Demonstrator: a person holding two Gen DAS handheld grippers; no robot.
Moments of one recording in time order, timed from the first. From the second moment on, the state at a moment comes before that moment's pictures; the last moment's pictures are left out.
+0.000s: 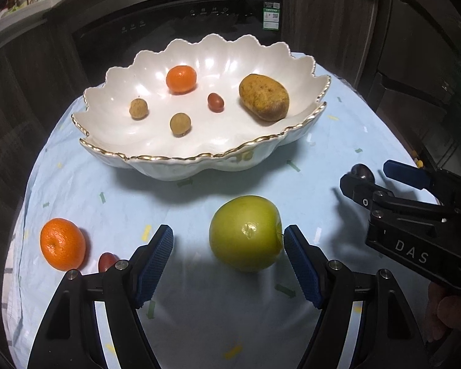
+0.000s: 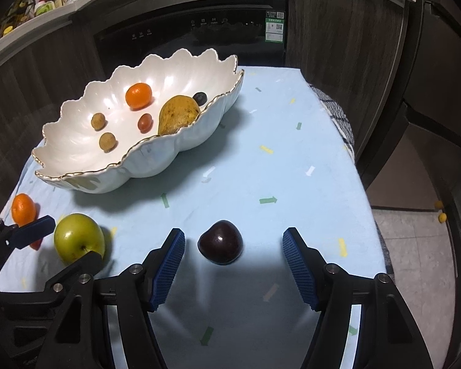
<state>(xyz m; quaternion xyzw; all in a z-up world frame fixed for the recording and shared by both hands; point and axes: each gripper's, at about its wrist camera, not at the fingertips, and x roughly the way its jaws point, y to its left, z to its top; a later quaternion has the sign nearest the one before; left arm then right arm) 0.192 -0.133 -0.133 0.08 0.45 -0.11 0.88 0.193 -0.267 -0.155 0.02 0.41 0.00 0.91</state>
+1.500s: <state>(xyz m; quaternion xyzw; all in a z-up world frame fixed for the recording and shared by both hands) 0.167 -0.120 -0.090 0.06 0.41 -0.10 0.91 0.172 -0.252 -0.106 0.01 0.36 0.00 0.93</state>
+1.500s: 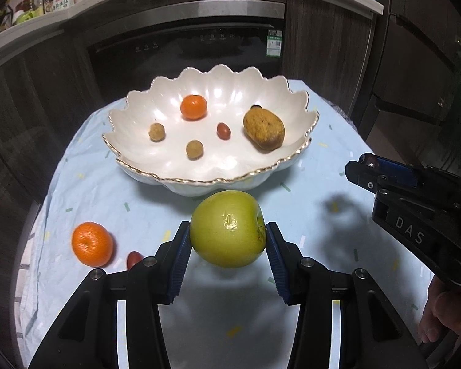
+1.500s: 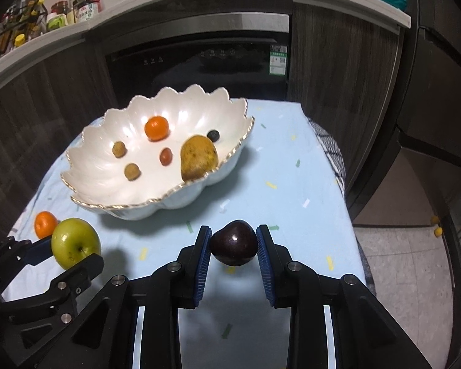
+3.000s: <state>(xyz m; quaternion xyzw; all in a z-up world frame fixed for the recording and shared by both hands) 0.232 -0.064 -0.038 0.02 0.36 -0.08 0.93 0.229 -0.205 -0.050 0.02 0.33 0.03 0.94</state>
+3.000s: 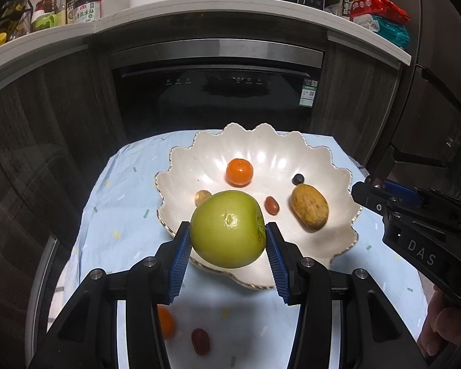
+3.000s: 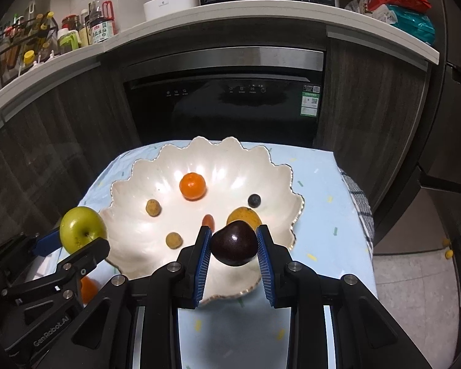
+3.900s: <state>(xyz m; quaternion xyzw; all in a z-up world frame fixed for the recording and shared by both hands) 0.276 -0.052 -0.059 0.03 0.38 -0.11 0.92 0.261 -0.181 -0.079 0.01 0.37 0.07 0.93</state>
